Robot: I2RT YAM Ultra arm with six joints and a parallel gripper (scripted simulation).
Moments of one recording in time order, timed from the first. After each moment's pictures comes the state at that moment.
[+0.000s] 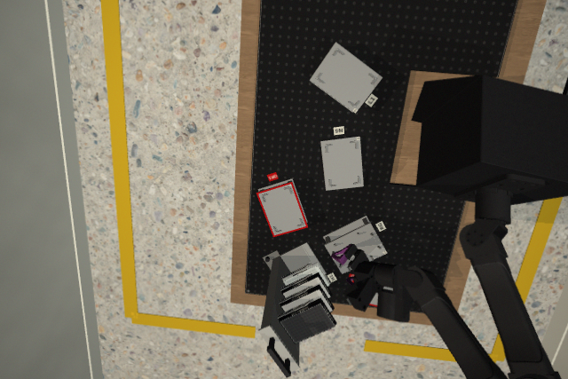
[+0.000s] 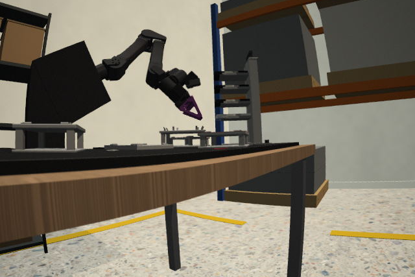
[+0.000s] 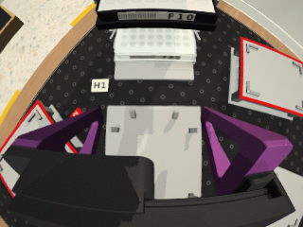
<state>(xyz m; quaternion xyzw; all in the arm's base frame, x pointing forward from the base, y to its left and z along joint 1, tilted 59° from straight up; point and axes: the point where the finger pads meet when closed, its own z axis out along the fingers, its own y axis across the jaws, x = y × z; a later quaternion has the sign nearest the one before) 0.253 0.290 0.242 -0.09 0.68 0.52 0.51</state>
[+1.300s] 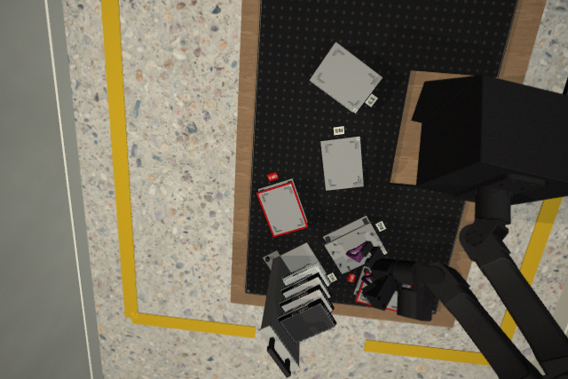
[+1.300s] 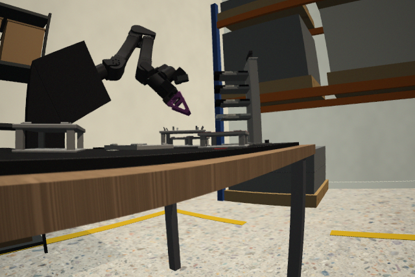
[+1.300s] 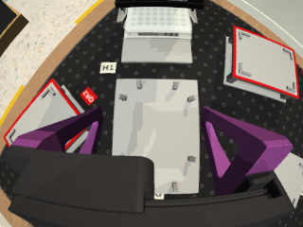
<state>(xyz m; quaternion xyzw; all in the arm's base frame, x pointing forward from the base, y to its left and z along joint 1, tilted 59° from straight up) 0.215 0.263 0.227 -0.09 0.68 0.52 0.51</state>
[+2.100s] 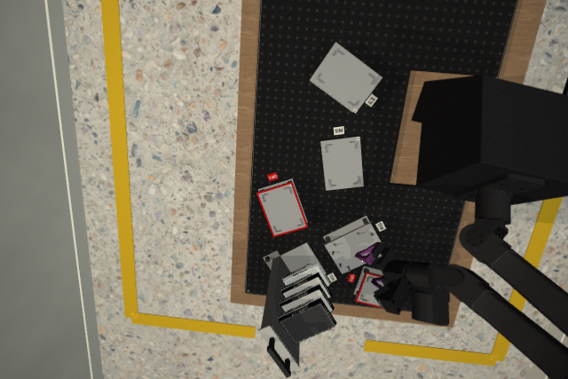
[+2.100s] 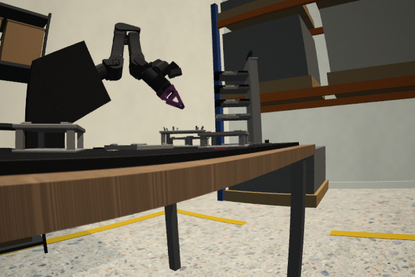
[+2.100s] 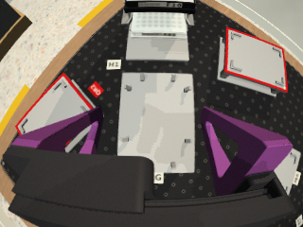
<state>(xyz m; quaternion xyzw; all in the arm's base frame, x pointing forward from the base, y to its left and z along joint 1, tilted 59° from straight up) 0.193 0.234 0.227 -0.09 0.67 0.53 0.51</state>
